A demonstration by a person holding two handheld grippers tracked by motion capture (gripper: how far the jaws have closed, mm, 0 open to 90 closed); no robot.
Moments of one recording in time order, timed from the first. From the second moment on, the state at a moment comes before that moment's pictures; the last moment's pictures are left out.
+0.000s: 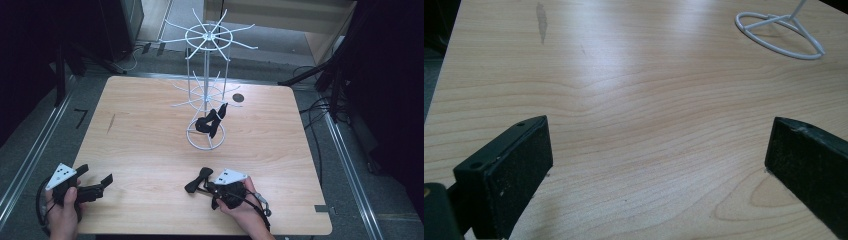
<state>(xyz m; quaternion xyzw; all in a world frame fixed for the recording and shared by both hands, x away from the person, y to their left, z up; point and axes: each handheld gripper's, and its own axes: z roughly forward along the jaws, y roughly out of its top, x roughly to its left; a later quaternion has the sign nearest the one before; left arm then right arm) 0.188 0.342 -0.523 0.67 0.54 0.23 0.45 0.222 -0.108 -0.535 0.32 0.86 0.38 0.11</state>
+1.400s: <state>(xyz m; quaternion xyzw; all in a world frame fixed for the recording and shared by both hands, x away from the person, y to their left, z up) 0.189 0.341 -0.523 0.68 0.54 0.23 0.45 0.218 -0.091 -0.457 0.25 0.79 0.51 0.21</state>
